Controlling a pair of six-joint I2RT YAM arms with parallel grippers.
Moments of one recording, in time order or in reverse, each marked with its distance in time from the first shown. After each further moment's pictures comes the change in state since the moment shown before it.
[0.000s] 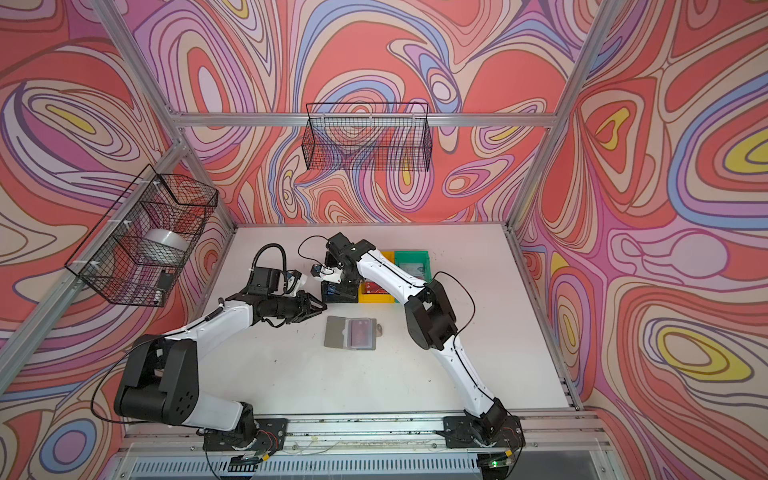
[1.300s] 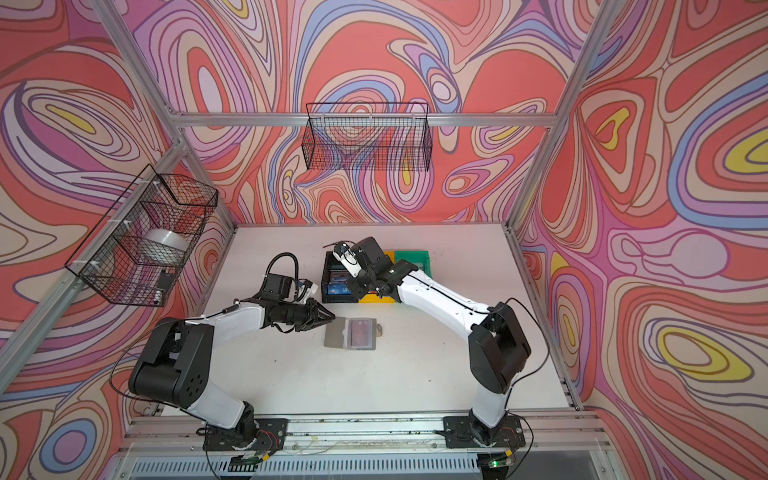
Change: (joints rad) left arm -0.060 0.118 -0.051 0.119 0.054 -0.060; right arm 0.020 -0.663 -0.818 0.595 0.072 0.573
